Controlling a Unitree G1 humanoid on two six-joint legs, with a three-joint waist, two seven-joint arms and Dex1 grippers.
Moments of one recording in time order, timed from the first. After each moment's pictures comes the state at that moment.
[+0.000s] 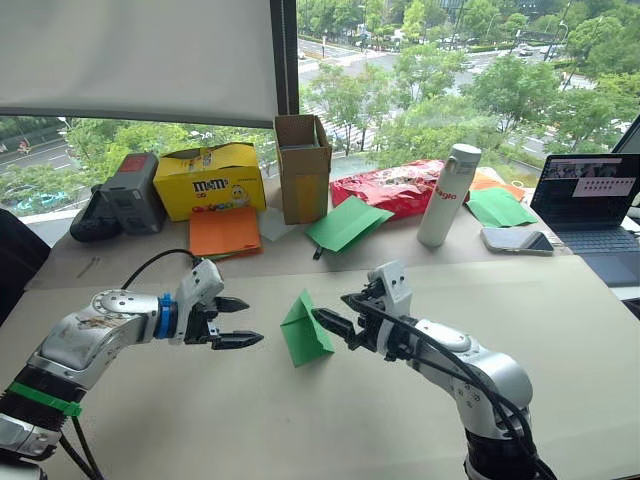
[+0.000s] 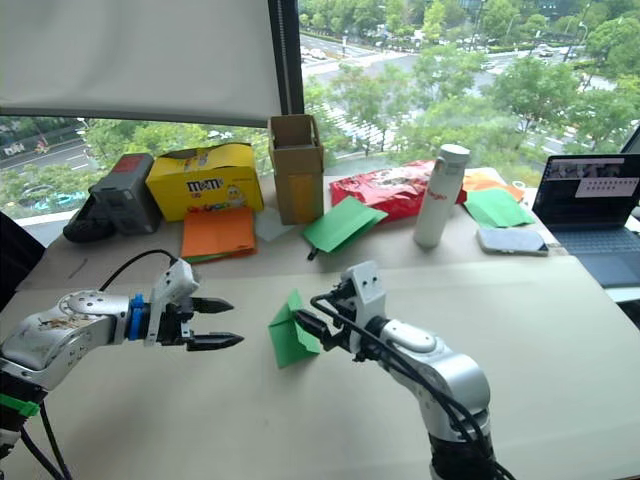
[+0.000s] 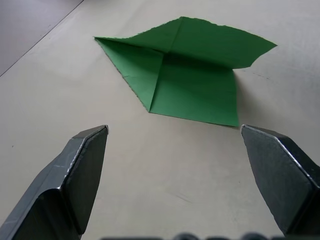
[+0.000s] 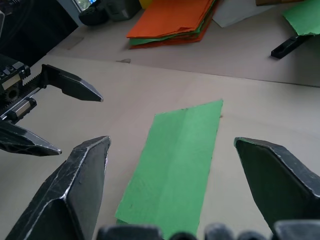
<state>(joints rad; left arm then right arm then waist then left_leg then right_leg) -0.47 1.01 -0.23 0.02 -0.61 0.48 -1.07 -0.37 -0.08 0.03 -0.55 0.45 1.19 0.31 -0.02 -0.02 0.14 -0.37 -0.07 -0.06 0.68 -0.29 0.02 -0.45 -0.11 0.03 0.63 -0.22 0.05</state>
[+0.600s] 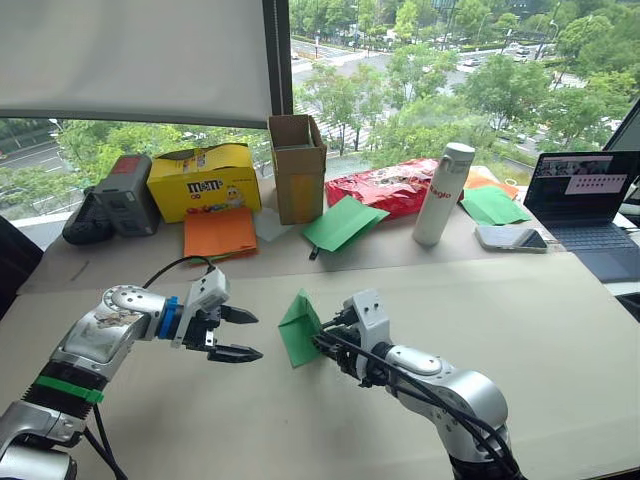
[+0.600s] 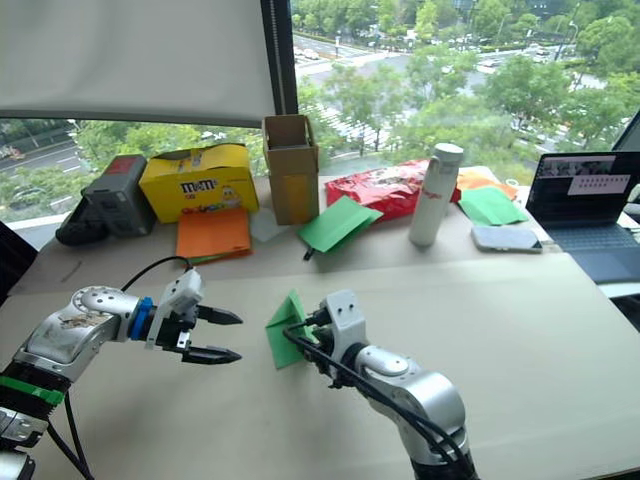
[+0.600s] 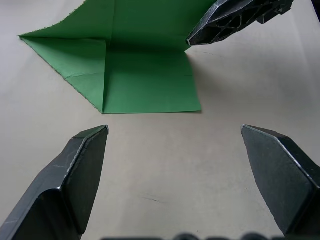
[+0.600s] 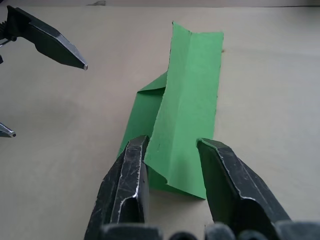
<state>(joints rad) -0.53 0.90 -0.23 0.16 -0.45 0.44 -1.35 -0.30 -0.10 0.19 -0.56 0.38 1.18 0.18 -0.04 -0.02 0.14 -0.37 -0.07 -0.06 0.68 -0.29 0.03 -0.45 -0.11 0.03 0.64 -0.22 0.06</state>
